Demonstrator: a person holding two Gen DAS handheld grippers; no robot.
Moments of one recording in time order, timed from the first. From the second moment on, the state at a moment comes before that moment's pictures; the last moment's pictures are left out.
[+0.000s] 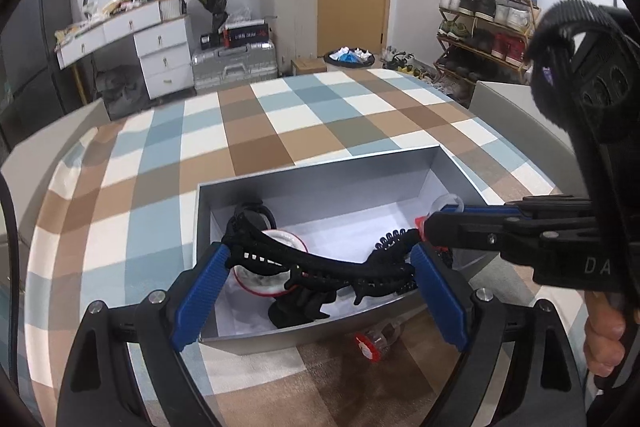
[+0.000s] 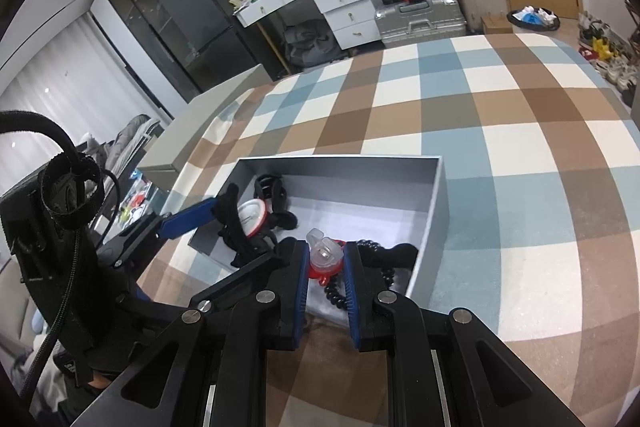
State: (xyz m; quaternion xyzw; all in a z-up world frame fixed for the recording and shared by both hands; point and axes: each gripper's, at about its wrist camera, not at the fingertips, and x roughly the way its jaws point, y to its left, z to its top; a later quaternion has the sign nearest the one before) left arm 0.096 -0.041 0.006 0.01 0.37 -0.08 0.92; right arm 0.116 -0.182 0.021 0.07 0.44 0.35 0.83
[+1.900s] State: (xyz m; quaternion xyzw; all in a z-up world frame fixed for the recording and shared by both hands) left arm 0.032 -0.016 0.011 -0.05 0.35 -0.03 0.94; right arm 0.065 -0.203 0.038 0.04 0.42 0.35 0.84
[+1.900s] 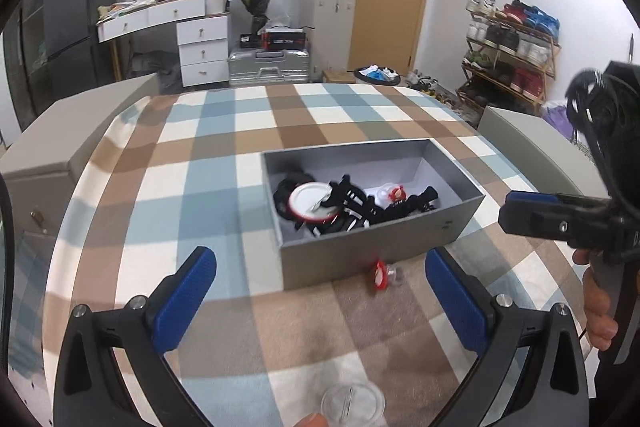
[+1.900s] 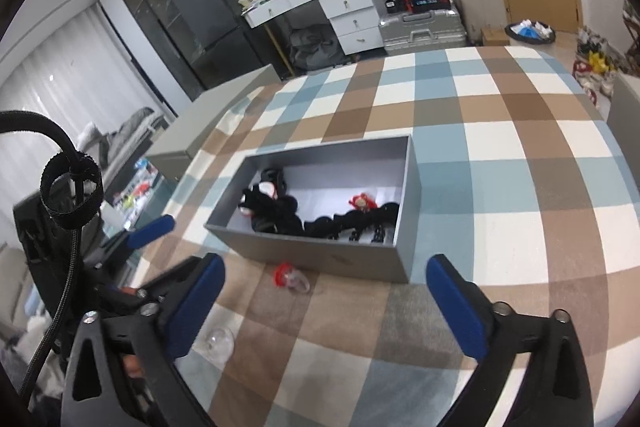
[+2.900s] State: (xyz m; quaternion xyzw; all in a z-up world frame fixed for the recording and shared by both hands) left arm 0.009 -0.019 -0.012 -0.02 0.40 -0.04 0.91; right arm 0.055 -0.191 0.015 -0.02 0.45 0.34 0.82
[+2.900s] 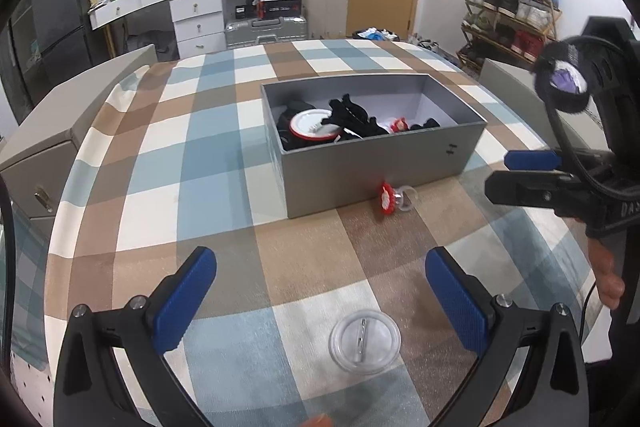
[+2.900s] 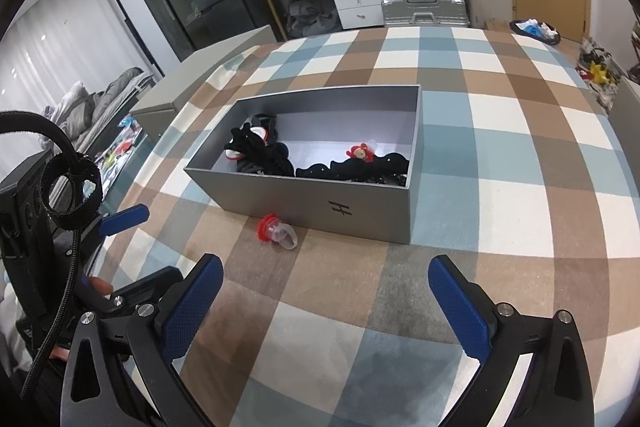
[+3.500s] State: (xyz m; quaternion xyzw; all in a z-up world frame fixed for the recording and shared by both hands) left arm -0.007 -0.030 -0.033 0.04 0.46 -0.08 0.88; right arm 0.048 -0.178 0.006 -0.05 0.48 0.35 0.80
